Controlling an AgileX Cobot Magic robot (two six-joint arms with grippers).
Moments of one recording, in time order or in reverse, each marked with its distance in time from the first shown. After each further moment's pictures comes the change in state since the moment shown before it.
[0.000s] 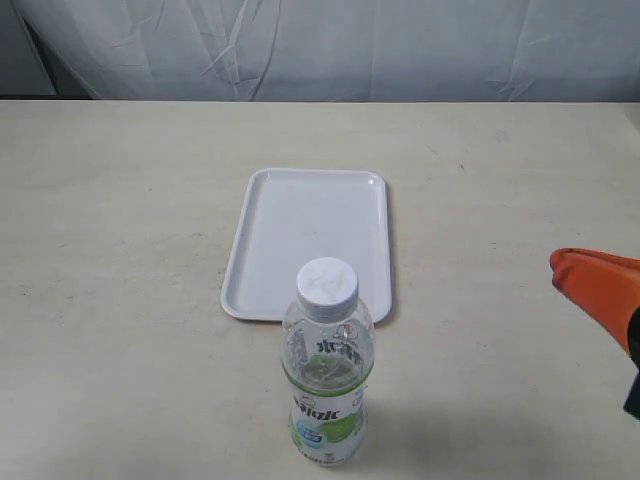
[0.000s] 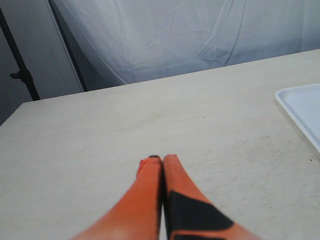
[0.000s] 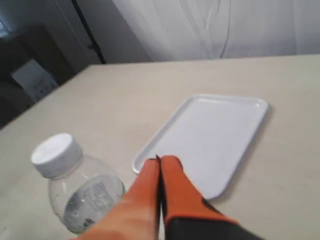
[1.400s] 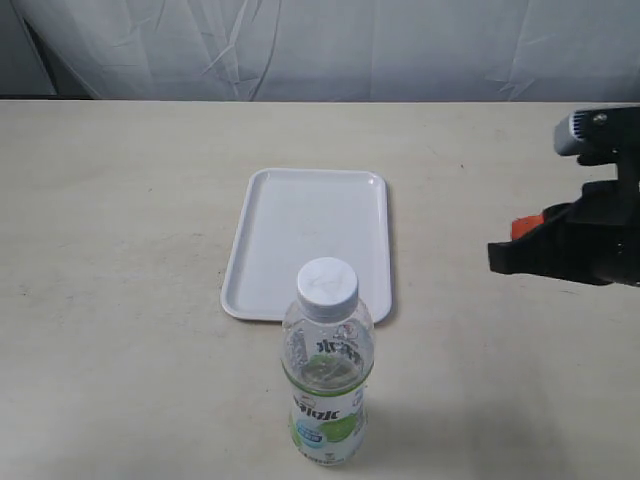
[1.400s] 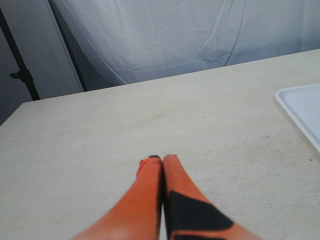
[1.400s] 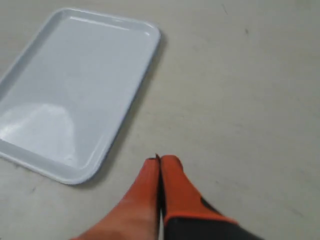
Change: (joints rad) left arm 0.000 0.000 0.000 0.000 0.000 0.000; right arm 0.468 0.771 -0.197 -0.755 -0.682 0.556
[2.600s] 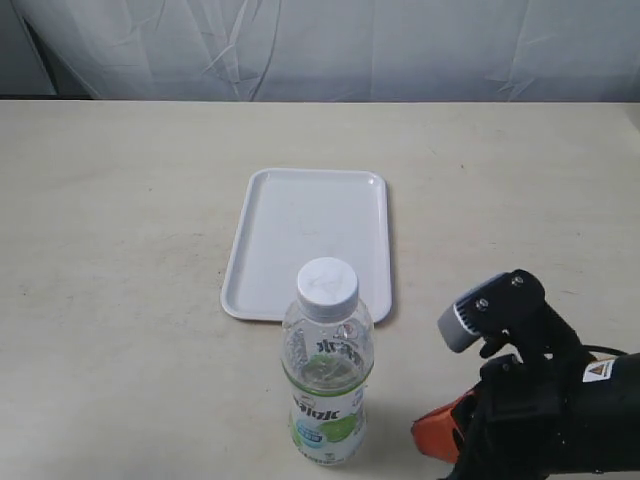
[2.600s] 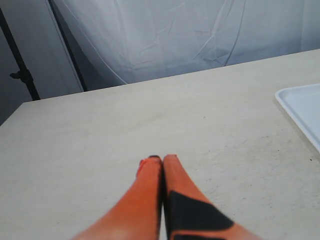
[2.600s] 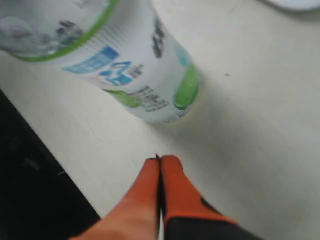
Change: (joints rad) left arm 0.000 0.000 0.000 0.000 0.000 0.000; right arm 0.348 -0.006 0.165 0.532 0.252 -0.400
